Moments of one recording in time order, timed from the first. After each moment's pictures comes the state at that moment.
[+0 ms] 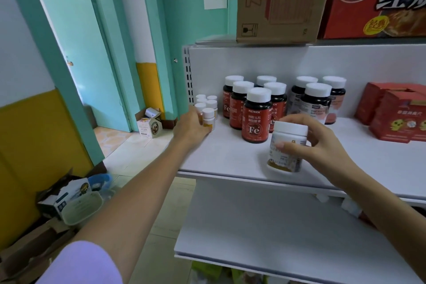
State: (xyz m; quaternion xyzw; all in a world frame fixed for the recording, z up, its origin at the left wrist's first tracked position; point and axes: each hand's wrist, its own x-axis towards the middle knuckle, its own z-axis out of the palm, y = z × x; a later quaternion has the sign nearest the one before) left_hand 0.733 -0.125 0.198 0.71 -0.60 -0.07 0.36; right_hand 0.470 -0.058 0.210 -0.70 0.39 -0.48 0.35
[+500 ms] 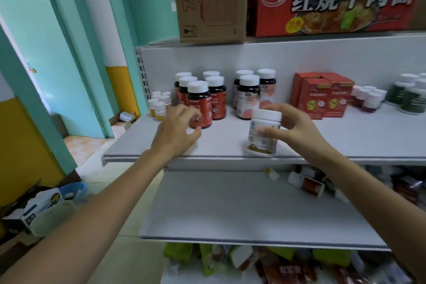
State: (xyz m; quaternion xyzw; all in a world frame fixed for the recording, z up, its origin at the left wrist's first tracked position) left_hand 0.635 -0.049 0.204 0.56 -0.75 0.07 0.34; right_hand 0.374 -0.017 0.219 -0.69 0.40 -0.50 0.34
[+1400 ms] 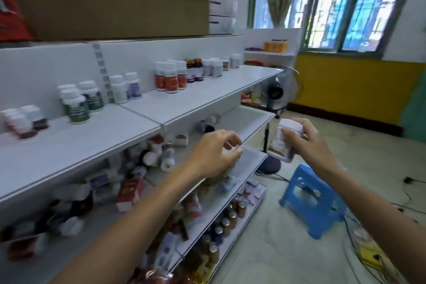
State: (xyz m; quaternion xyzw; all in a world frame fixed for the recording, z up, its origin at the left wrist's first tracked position) left_hand -0.029 0.120 0.187 0.06 -0.94 -0.24 0.24; right_hand -0.190 0.292 0.163 -0.32 0.72 -0.61 0.01
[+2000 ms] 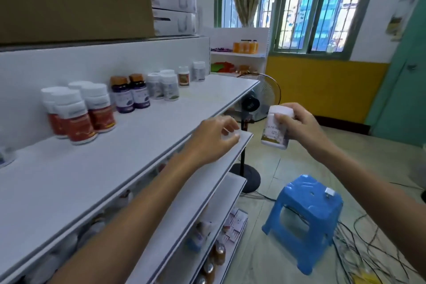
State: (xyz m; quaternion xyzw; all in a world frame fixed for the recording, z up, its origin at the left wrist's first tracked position) left_hand -0.341 0.013 0.213 0.00 -0.93 -0.27 0.26; right_hand -0.470 0.194 0.206 -0.31 0.75 -0.58 -0.01
